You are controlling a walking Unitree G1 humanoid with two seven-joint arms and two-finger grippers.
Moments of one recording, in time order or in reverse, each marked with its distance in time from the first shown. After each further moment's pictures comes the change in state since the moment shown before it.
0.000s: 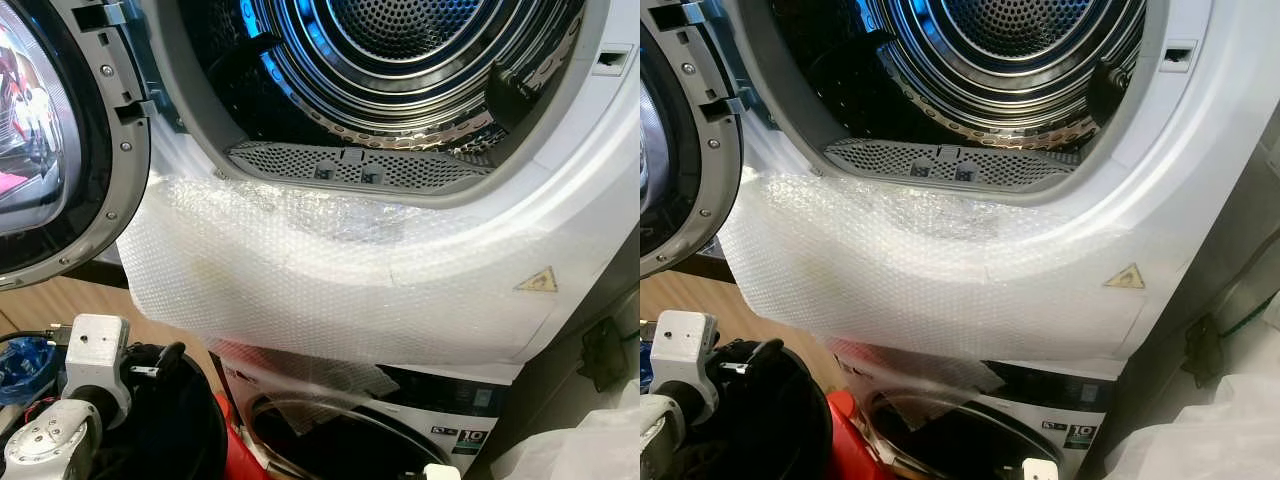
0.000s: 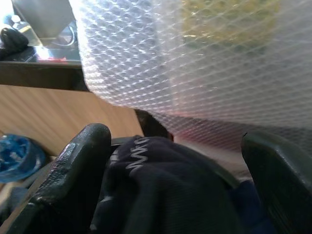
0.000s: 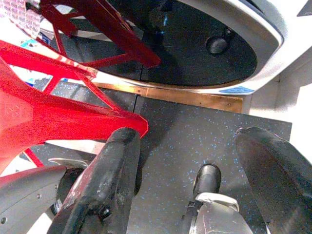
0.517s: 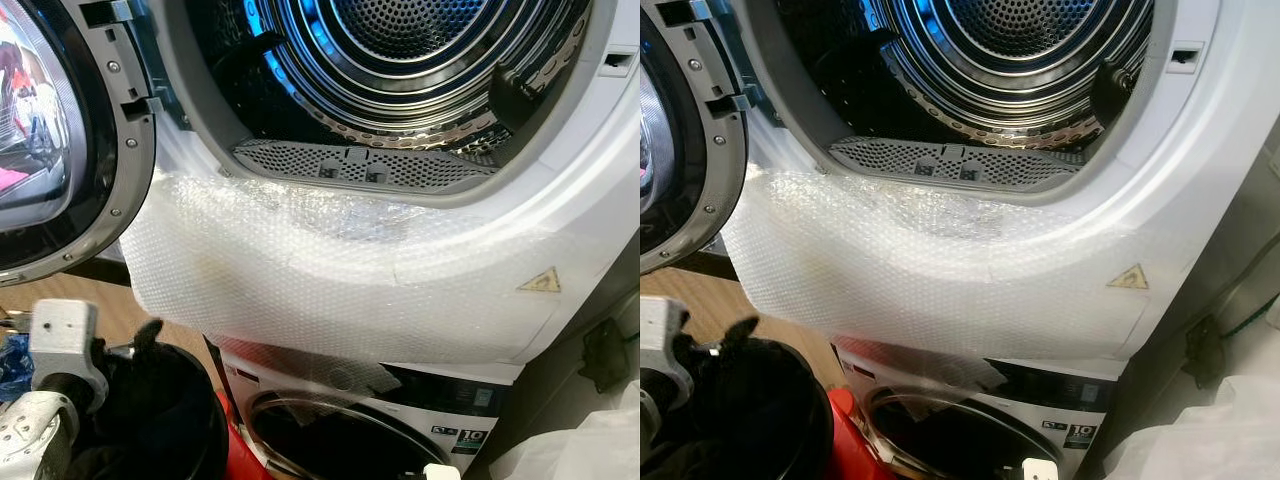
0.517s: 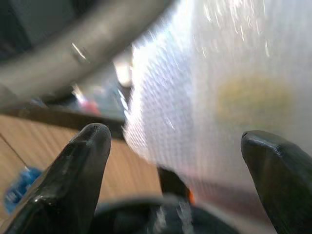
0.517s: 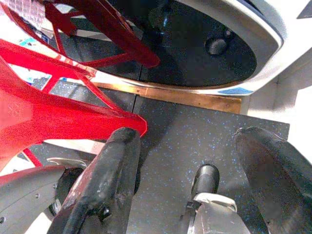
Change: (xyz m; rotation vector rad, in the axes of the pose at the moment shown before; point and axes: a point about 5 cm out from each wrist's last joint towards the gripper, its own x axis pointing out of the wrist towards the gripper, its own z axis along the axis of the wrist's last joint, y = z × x) left arm -0.021 0.016 0.037 -0.059 -0.272 0.187; right arm 0.000 0.001 0.003 -0.004 -0.004 0.003
